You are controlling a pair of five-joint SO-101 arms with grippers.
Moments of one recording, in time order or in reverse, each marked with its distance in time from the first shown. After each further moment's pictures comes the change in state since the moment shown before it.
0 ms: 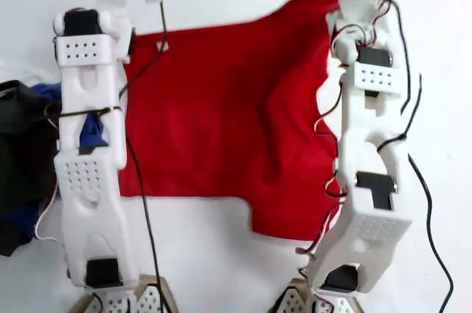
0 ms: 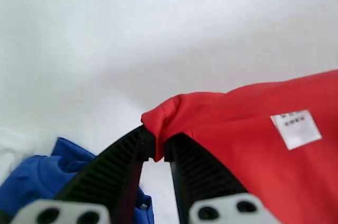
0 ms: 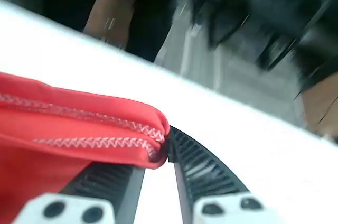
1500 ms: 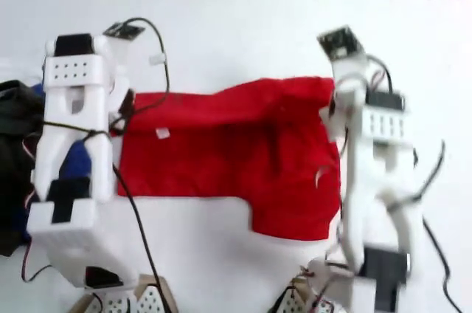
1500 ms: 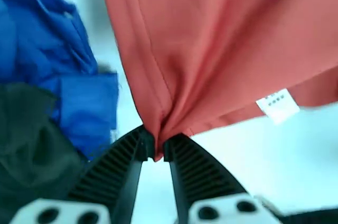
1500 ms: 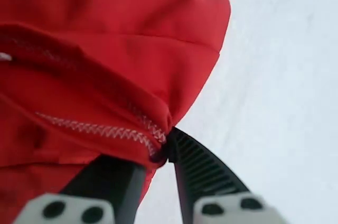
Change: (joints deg) left arm -0.3 -35.8 53.9 14.5 -5.5; right arm 0.5 -37.6 38.4 37.2 0.0
